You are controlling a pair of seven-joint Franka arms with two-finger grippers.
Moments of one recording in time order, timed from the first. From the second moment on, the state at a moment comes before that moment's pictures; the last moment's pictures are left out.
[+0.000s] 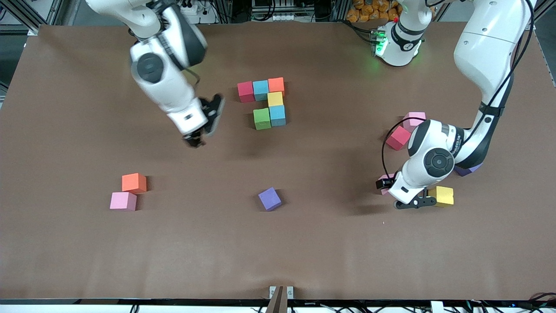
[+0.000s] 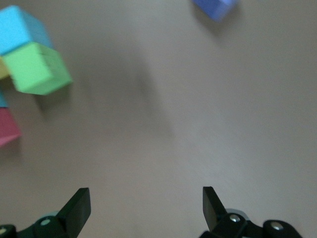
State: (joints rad) left arm 0.06 0.61 -0.31 -1.78 0.28 2.28 -0.49; right arm 0.34 0.07 0.07 -2.14 0.10 2.25 -0.88
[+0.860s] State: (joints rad) left arm 0.00 0.63 -0.31 -1.75 0.31 2.30 -0.46; right arm -0.05 0.35 -0.03 -2.03 0.18 2.40 -0.74
